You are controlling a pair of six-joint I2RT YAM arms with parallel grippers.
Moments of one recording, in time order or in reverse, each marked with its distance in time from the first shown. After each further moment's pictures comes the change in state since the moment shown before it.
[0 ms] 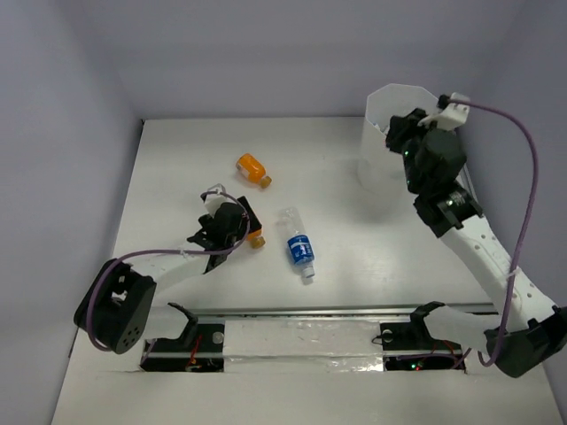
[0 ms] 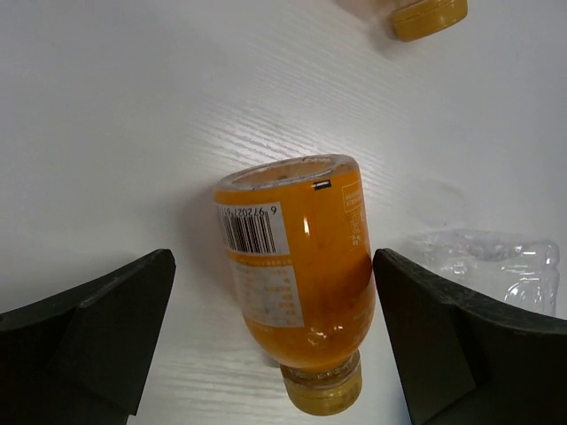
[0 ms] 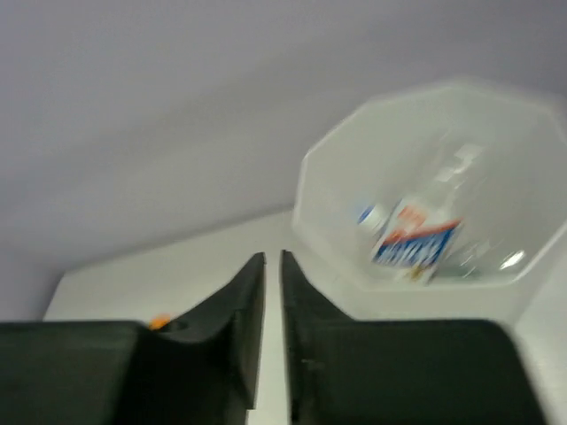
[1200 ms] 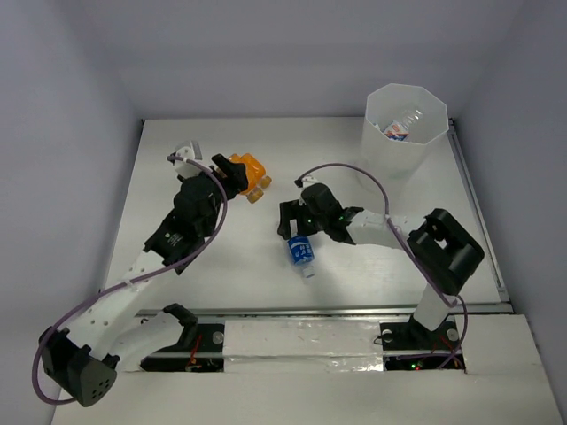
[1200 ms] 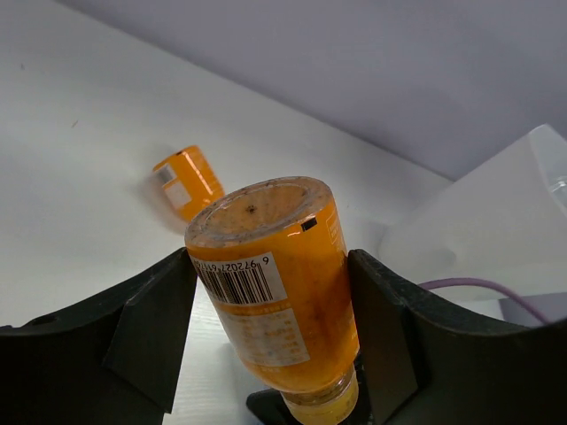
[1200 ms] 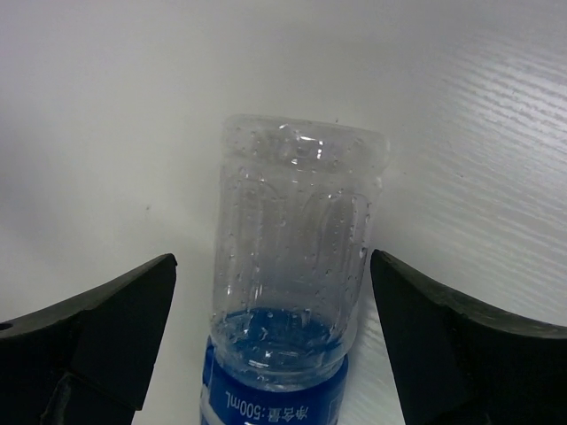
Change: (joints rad) left arm -0.045 -0.348 0.348 -0.190 -0.087 0.159; right arm 0.357 0.591 -0.276 0.083 -0.523 0.124
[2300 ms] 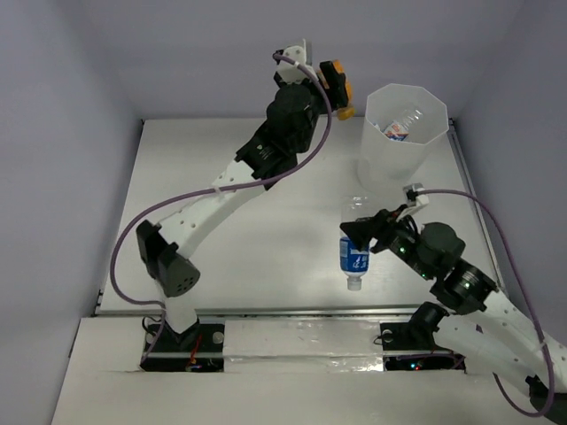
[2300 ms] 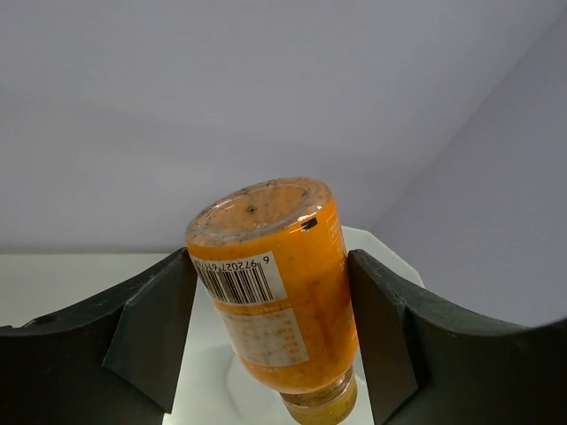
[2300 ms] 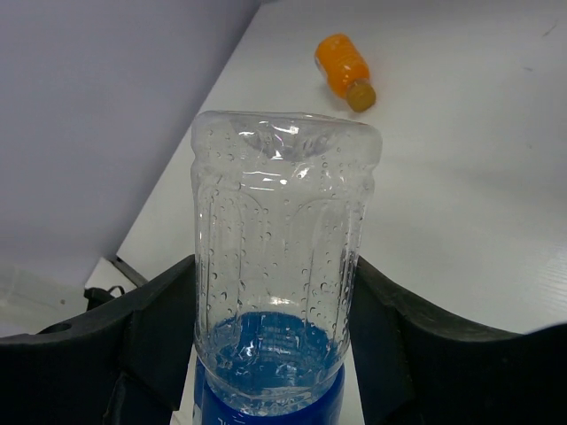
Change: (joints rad) left arm -0.256 0.822 1.092 0.063 -0.047 0.259; right arm 0.000 -1.143 -0.325 -0.242 0.119 0.124
